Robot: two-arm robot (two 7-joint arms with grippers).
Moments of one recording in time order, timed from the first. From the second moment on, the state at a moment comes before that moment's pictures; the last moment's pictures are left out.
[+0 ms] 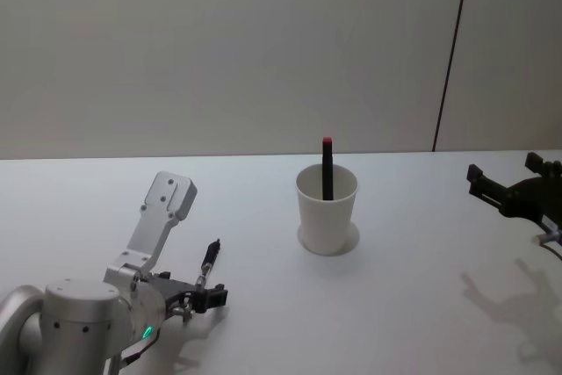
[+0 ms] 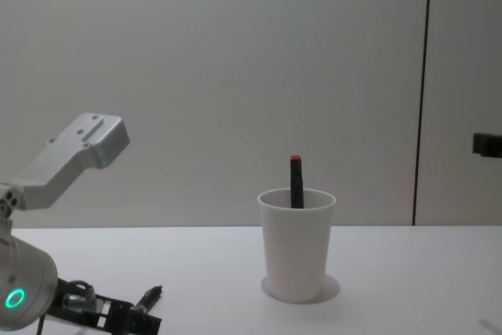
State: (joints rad) left arm -0.26 0.29 0.28 -1.59 -0.30 0.86 0.00; right arm 0.11 0.33 -0.09 -1.74 0.34 0.33 0.15
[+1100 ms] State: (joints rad) left arm -0.26 0.29 0.27 -1.58 -0.24 0.89 -0.06; right arm 0.11 0.33 -0.09 -1.74 0.34 0.33 0.15
